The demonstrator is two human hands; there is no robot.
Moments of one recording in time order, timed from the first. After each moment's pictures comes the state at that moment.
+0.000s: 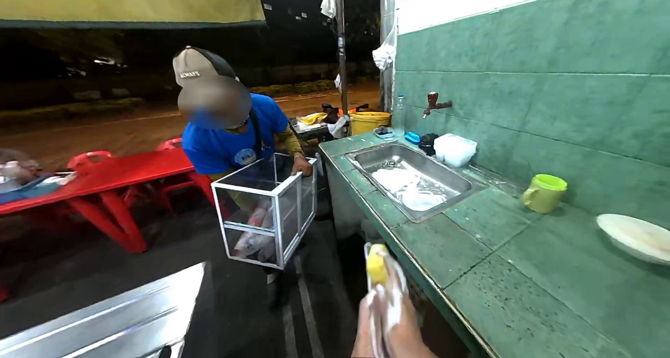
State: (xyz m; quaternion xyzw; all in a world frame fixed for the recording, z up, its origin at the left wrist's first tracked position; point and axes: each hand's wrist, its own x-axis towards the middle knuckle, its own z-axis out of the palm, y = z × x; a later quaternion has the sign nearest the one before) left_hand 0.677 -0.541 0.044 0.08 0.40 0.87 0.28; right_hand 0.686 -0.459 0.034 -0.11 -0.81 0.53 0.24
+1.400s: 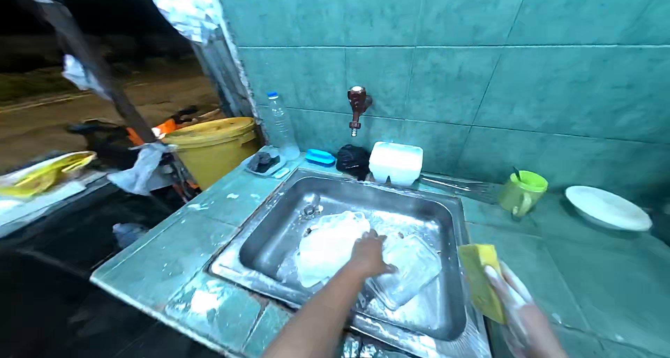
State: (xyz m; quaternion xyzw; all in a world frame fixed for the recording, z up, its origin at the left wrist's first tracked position) left_hand 0.173 -0.108 -0.007 0.69 0.67 0.03 0.26; right_hand 0.447 -0.188 0.040 -0.52 -0.48 0.50 0.50
